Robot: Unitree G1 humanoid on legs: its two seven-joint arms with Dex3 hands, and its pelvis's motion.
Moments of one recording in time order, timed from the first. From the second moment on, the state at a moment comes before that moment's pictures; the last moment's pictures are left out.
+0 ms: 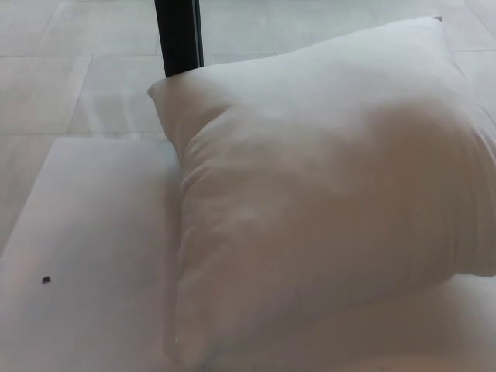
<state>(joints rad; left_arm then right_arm) -0.06 0.49 0.45 0.14 -0.47 0.36 -0.01 -0.18 -0.69 -0.93 0.13 0.36 0.66 0.29</state>
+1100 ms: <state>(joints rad) 0.30 0.54 0.69 0.72 -0.46 0.30 -0.05 0.12 -0.62 -1.10 0.83 0.32 0.28 0.08</state>
